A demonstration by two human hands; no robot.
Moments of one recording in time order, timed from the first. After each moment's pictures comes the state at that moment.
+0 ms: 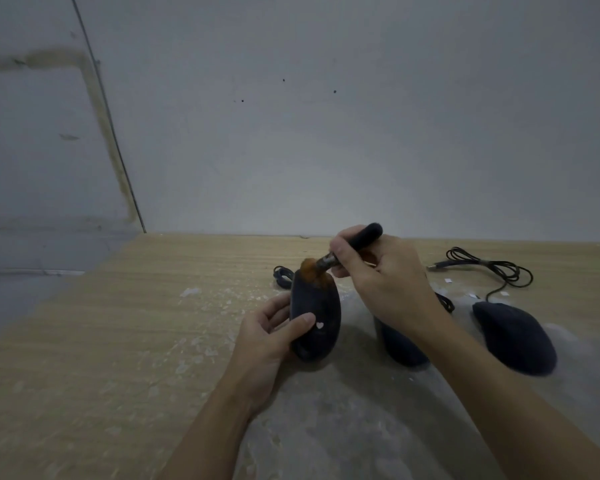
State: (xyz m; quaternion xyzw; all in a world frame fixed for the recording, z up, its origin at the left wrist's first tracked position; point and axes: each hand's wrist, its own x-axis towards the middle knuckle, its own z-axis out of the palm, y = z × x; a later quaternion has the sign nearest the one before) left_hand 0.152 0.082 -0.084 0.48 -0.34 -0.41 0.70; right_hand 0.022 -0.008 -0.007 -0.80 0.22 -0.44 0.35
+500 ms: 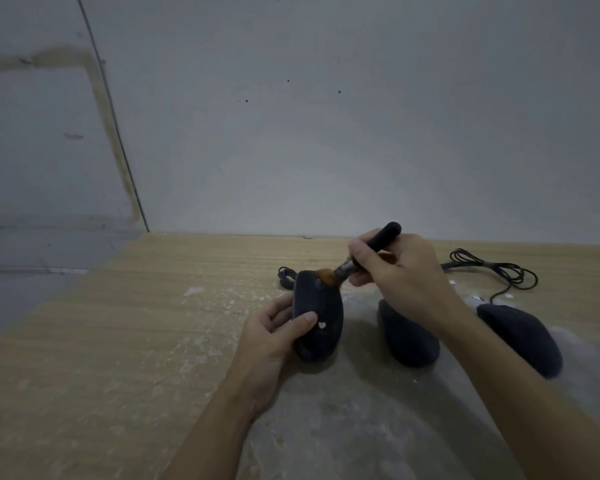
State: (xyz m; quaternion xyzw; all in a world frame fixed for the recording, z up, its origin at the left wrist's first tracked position) left_hand 0.152 0.080 -0.084 0.48 -0.33 -0.41 0.70; right_hand 0.013 -0.019 -0.004 -0.79 0.26 -0.41 0.38
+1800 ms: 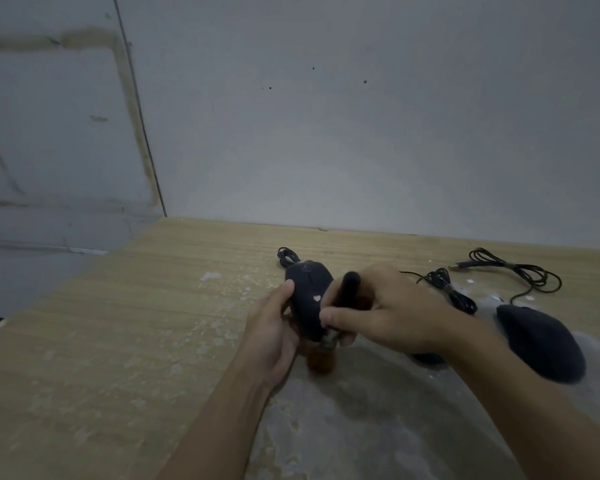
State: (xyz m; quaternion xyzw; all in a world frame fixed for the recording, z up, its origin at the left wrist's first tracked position) left_hand 0.156 0.078 -0.076 0.41 -0.15 -0.46 0.78; right_hand 0.022 0.009 -0.008 -0.88 0.14 -0.18 0.41
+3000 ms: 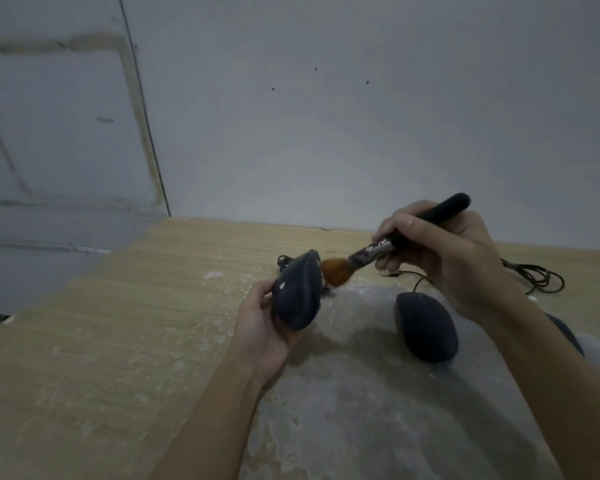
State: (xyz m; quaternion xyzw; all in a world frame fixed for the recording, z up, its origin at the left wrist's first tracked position) left_hand 0.165 0.087 -0.073 0.31 -0.09 -0.52 0.79; right_hand 0.000 -0.019 0.010 -0.69 0.07 -0.41 0.60
